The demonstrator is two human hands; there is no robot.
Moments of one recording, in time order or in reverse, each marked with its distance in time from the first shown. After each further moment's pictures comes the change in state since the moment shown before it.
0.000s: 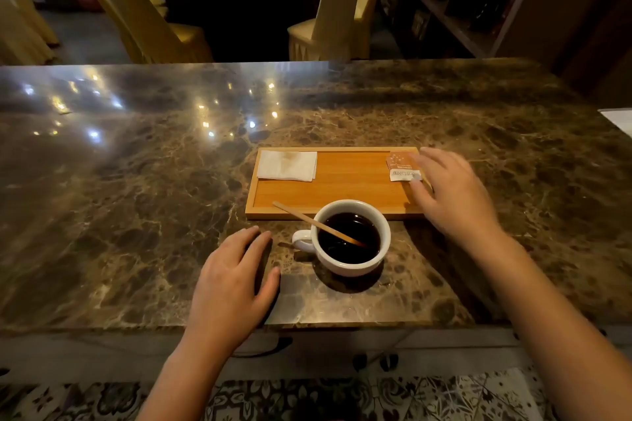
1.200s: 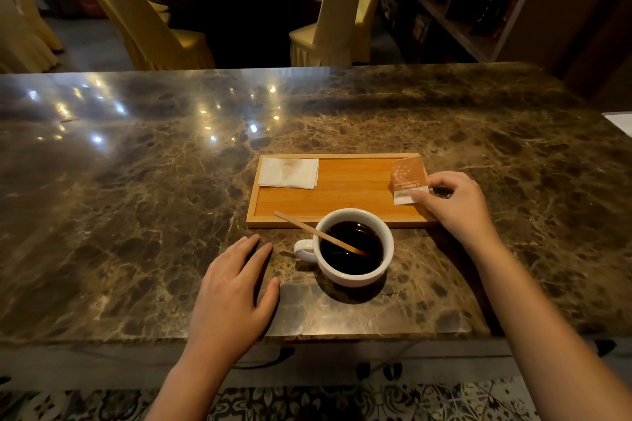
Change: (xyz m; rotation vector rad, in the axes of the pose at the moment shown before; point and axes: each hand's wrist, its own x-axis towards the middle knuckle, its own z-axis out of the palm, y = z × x) left_hand -0.002 -0.009 0.011 -0.023 0.013 -0.025; right_hand 0.005 0.026 0.028 0.500 0.015 0.350
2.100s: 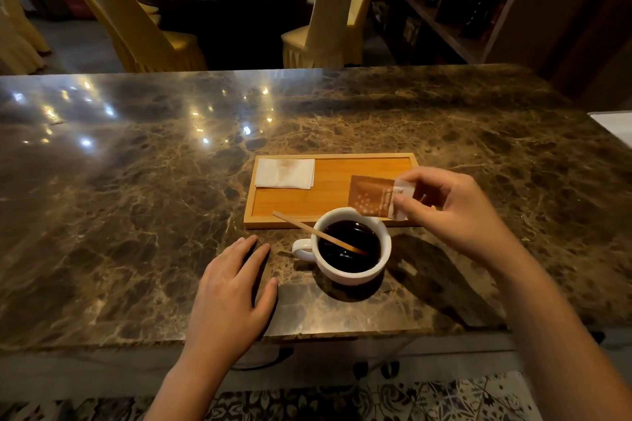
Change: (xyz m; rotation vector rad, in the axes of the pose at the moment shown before) left_hand -0.001 -0.002 0.000 -0.017 0.007 0.010; right_hand -0.052 -0.078 -0.037 0.129 -0.265 -0.415
